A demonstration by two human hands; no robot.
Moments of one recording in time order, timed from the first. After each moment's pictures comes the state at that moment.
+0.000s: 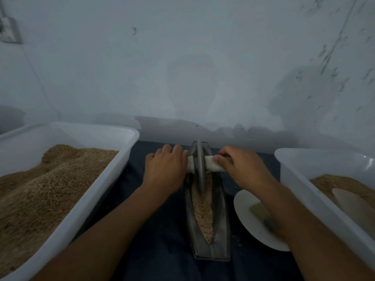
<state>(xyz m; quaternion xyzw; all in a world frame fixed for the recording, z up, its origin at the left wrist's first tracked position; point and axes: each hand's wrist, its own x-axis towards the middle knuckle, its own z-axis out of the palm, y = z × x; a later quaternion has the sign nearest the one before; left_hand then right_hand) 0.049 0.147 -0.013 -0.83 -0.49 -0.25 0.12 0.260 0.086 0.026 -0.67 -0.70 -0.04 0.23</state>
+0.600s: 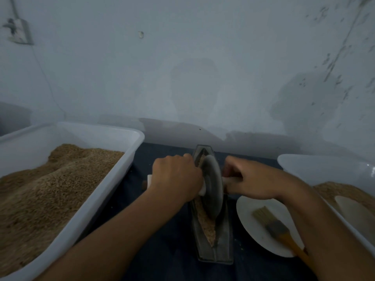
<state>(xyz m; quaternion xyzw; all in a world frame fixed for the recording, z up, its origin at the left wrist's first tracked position) 0.055 0.106 0.029 -0.81 -0.57 -0.11 0.05 0.263 0.059 0.055 -0.62 -0.76 0.15 0.11</state>
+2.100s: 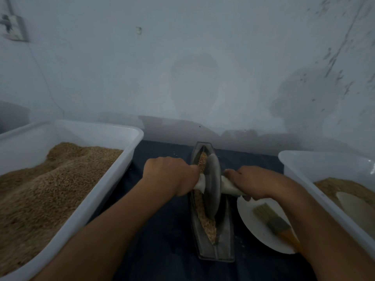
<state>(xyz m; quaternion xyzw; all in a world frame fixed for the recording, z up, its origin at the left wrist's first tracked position) 0.048 0.124 0.024 -0.82 -0.57 -0.03 0.00 0.266 0.078 0.030 -0.70 -0.70 0.10 -0.06</state>
